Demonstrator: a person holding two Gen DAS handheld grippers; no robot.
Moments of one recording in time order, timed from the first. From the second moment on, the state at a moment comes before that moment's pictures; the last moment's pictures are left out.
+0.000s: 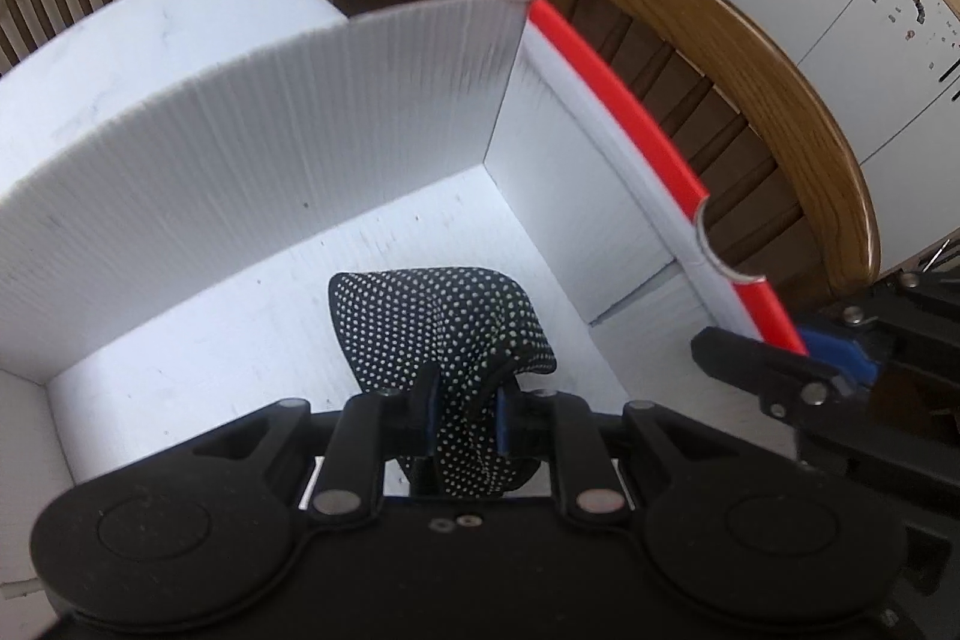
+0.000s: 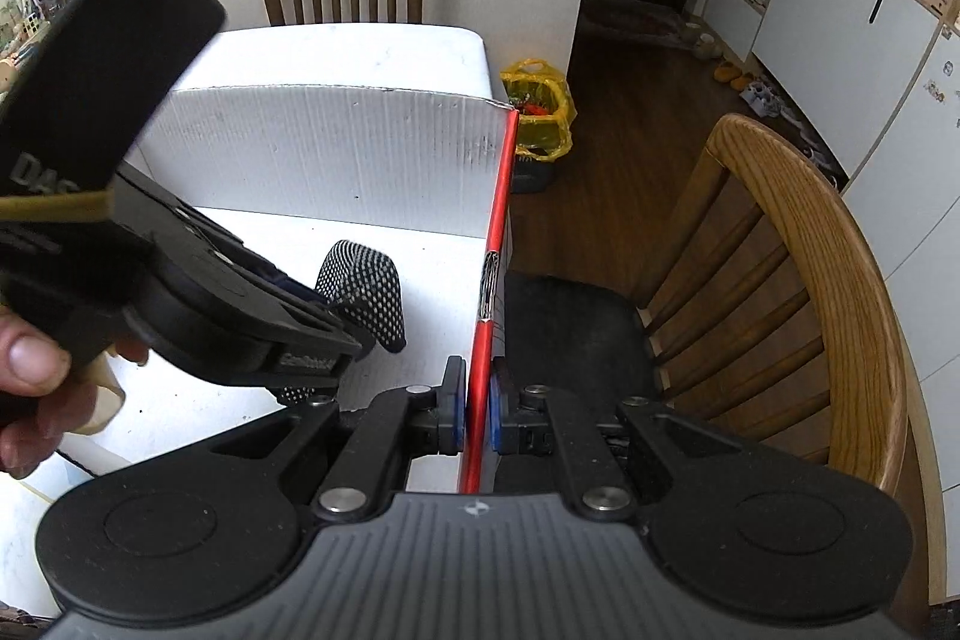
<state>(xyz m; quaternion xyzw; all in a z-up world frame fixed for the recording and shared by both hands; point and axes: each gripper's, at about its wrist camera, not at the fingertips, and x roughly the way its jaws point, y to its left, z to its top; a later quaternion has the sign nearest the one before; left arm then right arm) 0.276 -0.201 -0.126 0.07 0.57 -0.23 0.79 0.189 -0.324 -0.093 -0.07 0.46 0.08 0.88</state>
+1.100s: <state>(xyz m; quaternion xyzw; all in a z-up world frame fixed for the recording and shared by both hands) 0.244 -0.101 -0.036 0.02 0.46 -0.13 0.88 0.195 -0.320 -0.095 -0.08 0.47 0.07 0.88</state>
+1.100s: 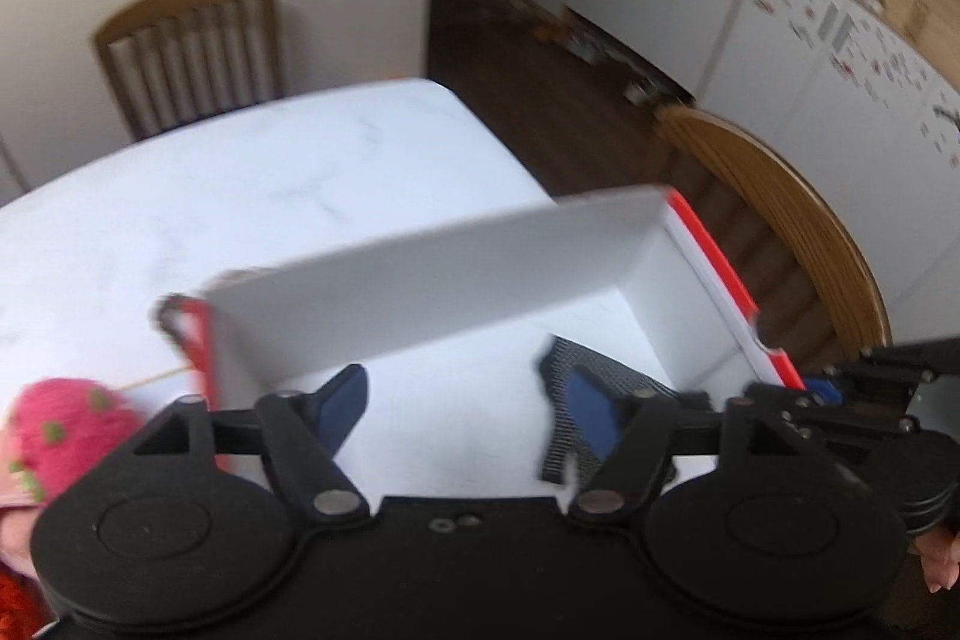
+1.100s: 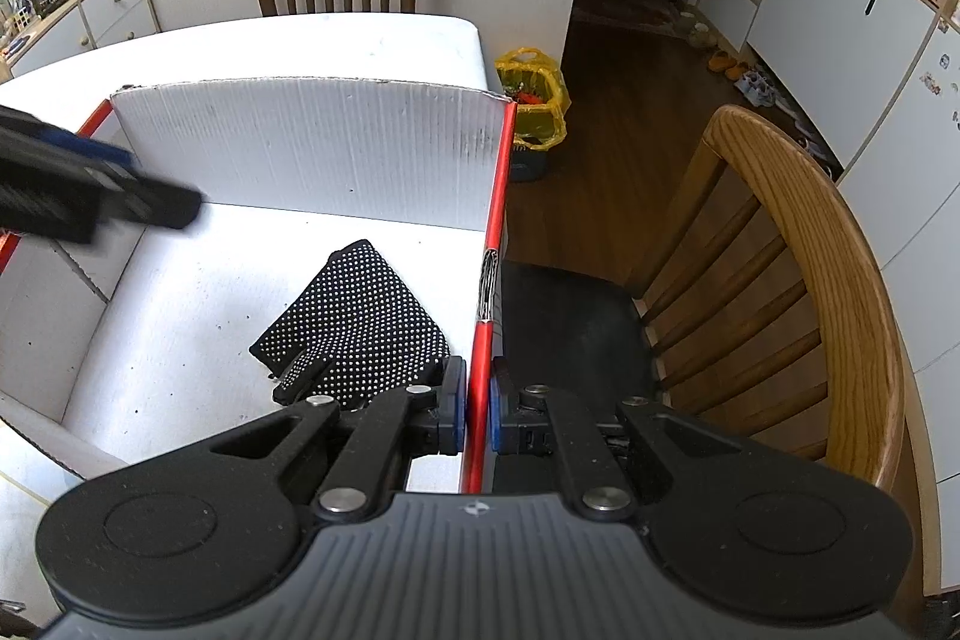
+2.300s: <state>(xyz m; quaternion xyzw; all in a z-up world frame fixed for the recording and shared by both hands) 0.285 0.083 -0.082 -0.06 0.51 0.03 0.86 0.202 -0.313 -0.095 -0.08 0.48 0.05 0.87</state>
